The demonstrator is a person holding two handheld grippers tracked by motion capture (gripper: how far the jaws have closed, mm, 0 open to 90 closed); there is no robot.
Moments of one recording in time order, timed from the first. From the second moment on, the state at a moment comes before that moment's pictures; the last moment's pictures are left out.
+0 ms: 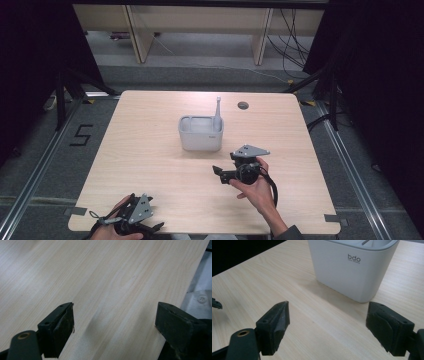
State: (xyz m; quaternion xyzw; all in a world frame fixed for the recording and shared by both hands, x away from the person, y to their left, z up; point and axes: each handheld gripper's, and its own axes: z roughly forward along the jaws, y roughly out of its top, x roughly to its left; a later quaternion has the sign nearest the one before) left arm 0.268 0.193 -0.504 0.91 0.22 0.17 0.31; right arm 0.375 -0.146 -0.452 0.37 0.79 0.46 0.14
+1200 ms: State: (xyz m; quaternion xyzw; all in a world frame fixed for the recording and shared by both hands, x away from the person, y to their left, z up) left arm 0.266 0.195 -0.504 0.91 0.22 0.18 0.31; right arm 0.344 -0.158 -0.472 0.38 0.80 0.45 0.12
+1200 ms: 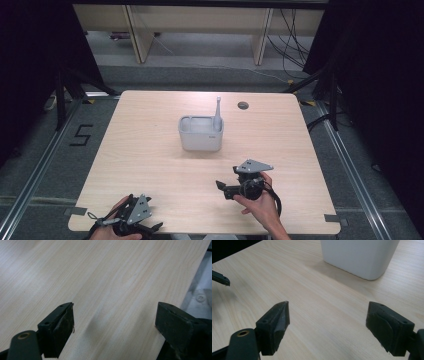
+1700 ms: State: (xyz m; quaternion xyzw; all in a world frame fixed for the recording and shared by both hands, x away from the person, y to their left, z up) left arm 0.267 0.195 -0.504 0.91 0.22 0.18 0.31; right arm 0.330 -0.171 -0.480 0.38 0.80 0.45 0.11
